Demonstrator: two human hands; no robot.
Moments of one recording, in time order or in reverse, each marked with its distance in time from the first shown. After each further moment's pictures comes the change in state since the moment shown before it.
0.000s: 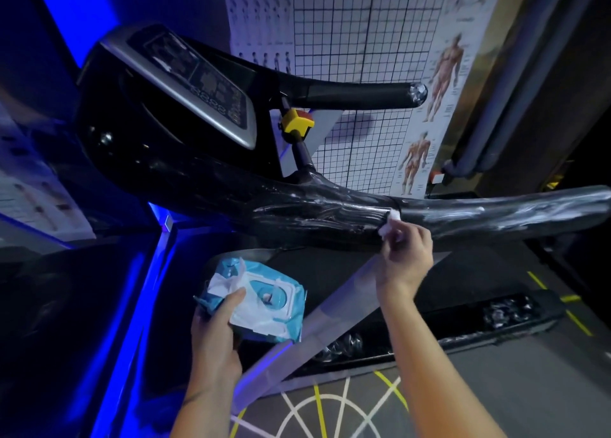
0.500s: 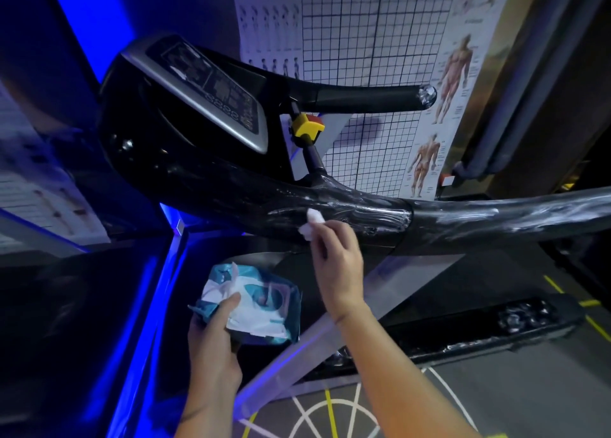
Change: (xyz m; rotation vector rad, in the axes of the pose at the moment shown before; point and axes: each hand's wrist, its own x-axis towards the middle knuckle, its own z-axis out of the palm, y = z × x) left_hand 0.000 0.017 -0.015 -0.036 0.079 0.035; right_hand -0.064 -0.060 0.048 0.128 -0.275 -0.453
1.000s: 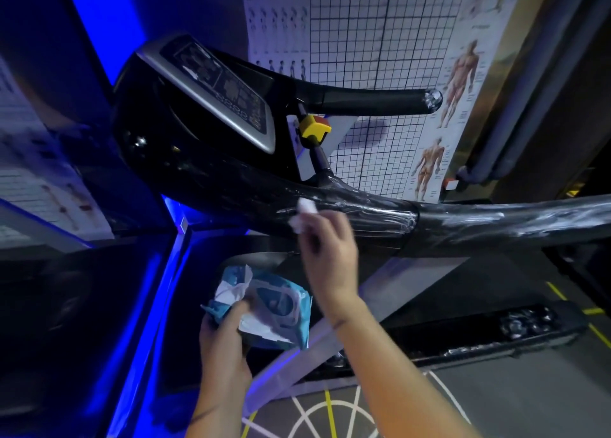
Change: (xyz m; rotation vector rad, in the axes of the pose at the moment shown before) left_hand -0.006 -0.008 -0.004 0.004 -0.005 0.019; right_hand 0.013 -0.042 -0.004 0.079 0.012 -0.046
